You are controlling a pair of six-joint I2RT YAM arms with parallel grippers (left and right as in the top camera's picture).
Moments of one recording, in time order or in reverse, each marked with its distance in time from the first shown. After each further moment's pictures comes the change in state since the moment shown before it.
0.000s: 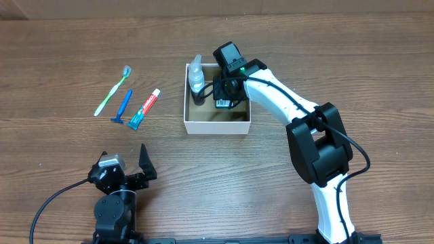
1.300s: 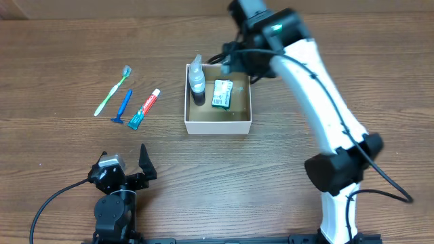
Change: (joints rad) left arm 0.000 0.000 0.000 0.000 0.000 0.000; right arm -0.058 -0.128 0.650 -0.818 0.053 0.045
